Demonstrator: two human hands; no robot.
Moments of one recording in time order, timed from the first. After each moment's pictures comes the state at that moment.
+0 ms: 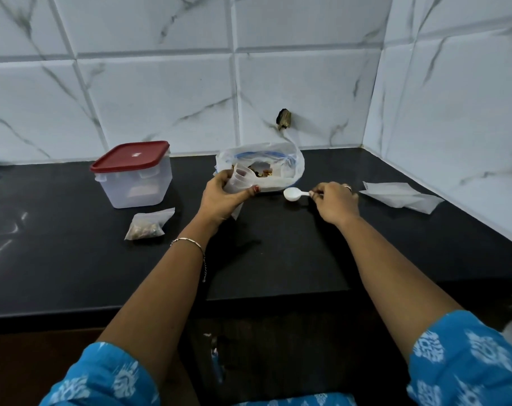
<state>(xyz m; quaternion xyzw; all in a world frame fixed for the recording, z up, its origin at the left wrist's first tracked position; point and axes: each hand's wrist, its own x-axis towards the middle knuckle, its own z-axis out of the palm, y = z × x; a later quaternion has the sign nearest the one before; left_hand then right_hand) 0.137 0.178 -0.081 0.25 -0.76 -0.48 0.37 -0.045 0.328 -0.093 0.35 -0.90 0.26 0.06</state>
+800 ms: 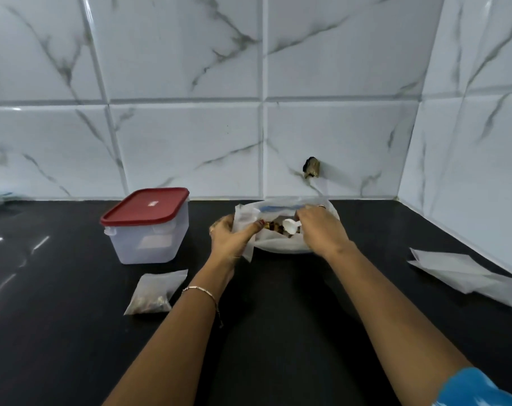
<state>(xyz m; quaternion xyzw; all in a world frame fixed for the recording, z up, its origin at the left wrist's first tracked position) 0.106 0.112 -0.075 0.31 -0.65 -0.56 0.41 -0.053 0.211 -0.054 0.51 -0.83 0.10 0.21</state>
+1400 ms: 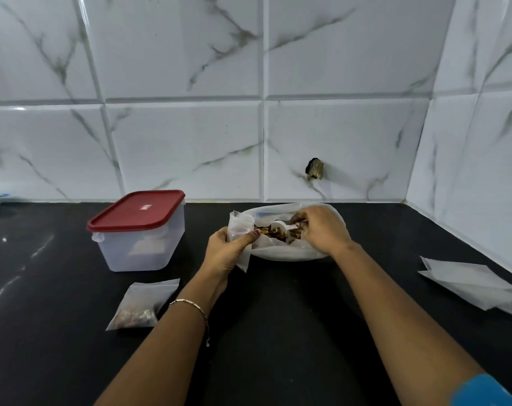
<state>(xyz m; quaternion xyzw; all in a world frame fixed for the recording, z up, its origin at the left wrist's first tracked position) 0.101 0.101 -0.090 0.30 -0.58 -0.66 0.38 -0.081 0.196 -0.058 0.53 -0.80 0.25 0.14</state>
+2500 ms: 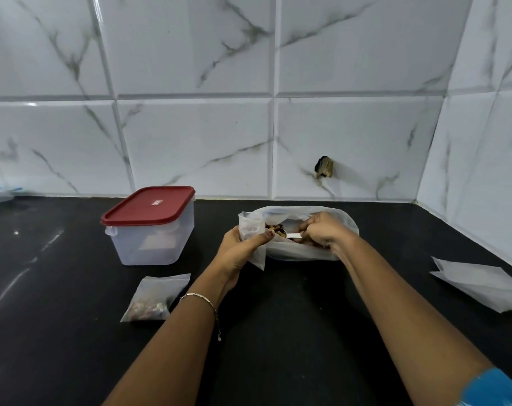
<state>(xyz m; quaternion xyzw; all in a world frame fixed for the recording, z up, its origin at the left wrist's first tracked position) 0.106 0.107 -0.087 0.24 -0.61 -0.67 0.35 -0.077 0.177 -0.062 0.37 -0.80 0.43 -0.22</state>
